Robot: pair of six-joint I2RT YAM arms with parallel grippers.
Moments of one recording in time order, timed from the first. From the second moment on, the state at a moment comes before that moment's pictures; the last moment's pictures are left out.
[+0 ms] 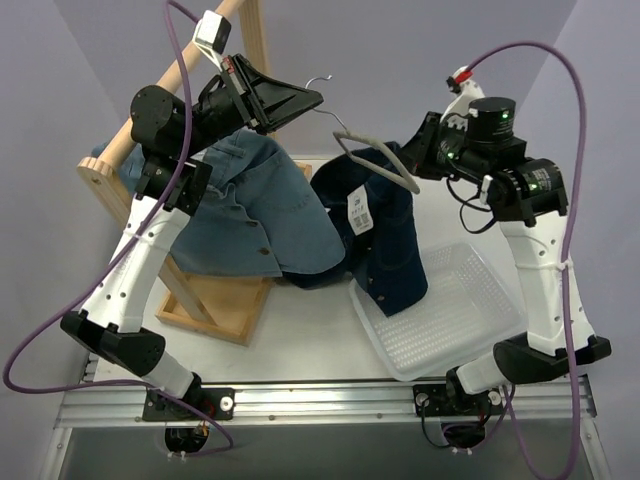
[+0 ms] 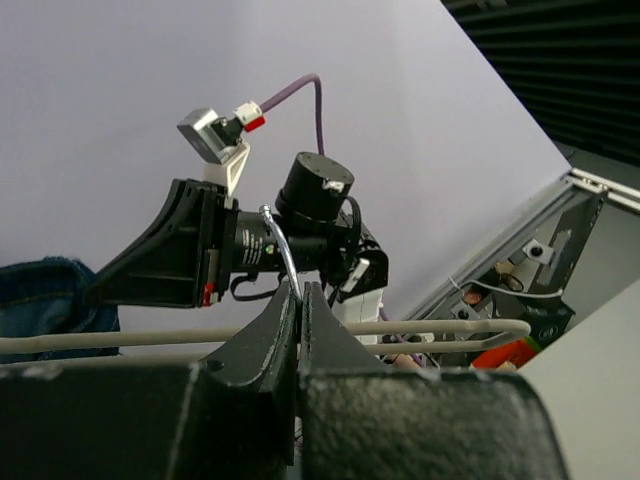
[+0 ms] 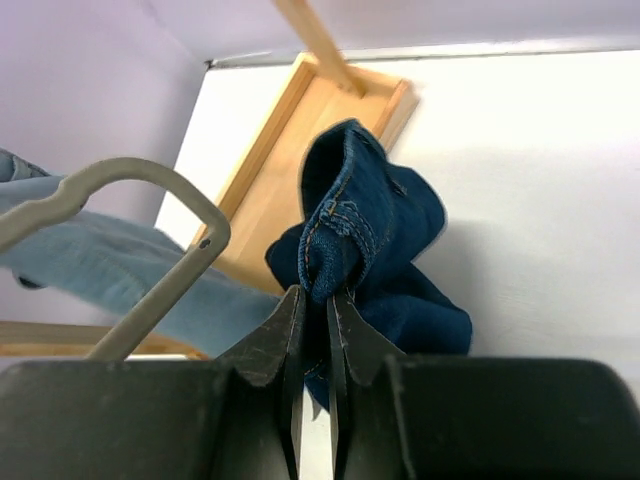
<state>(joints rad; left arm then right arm) -0.44 1.57 1.96 0.21 0.75 -1.34 0.34 1.46 2.05 -0.99 -0.21 0.44</state>
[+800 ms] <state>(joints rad) -0.50 1.75 2.31 -0.20 0.87 -1.07 0.40 1.12 2.34 -0.94 0.15 0.40</state>
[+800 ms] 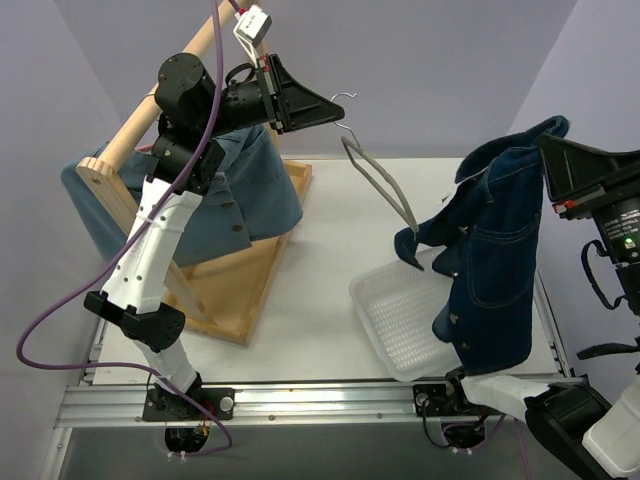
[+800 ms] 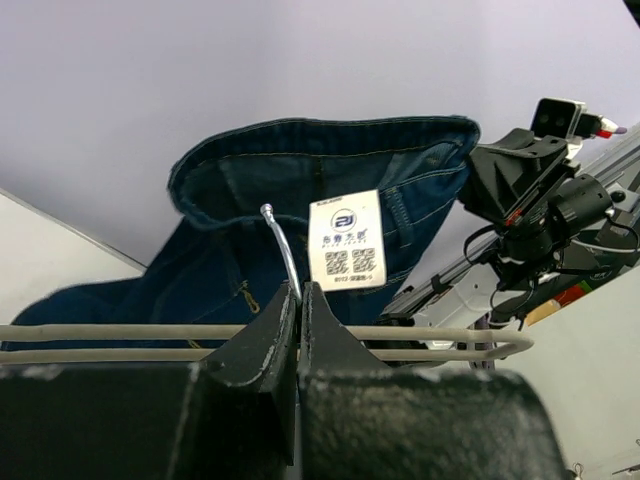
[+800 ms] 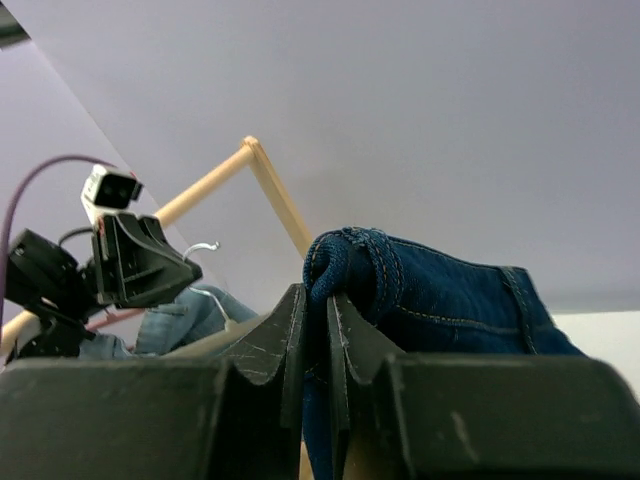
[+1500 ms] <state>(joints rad) -0.50 1.75 2.31 -0.26 0.88 -1.03 0.53 1.11 2.15 -0.95 0.41 0.37</state>
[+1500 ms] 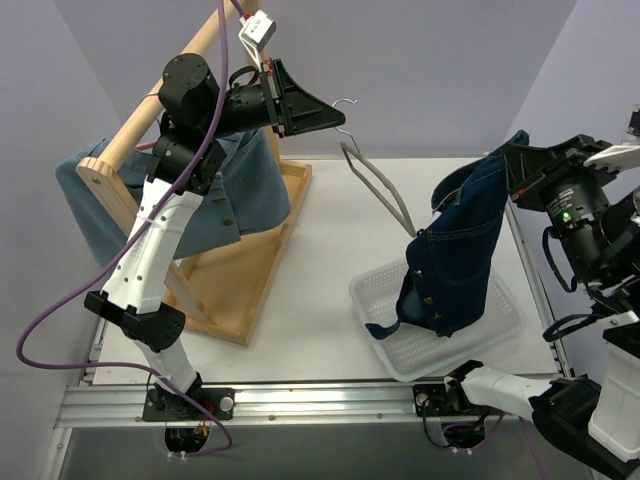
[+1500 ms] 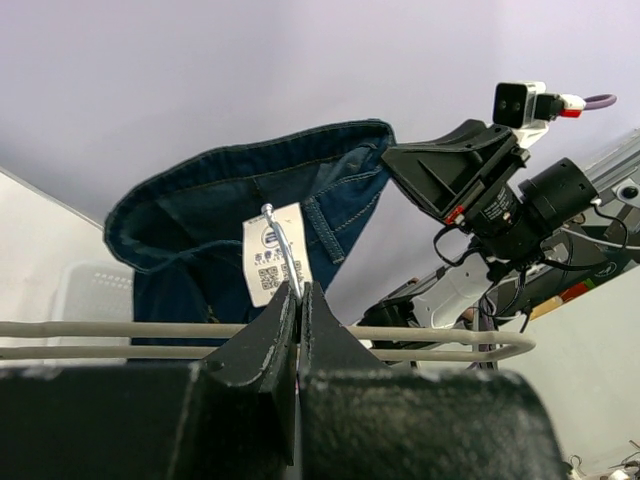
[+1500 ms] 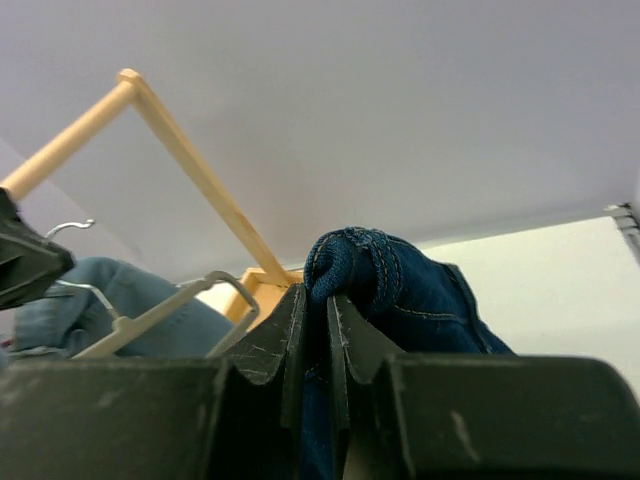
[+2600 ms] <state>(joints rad) -0.52 1.76 2.31 -0.32 0.87 -1.00 0.53 0.96 1.53 -1.28 0.52 0.94</state>
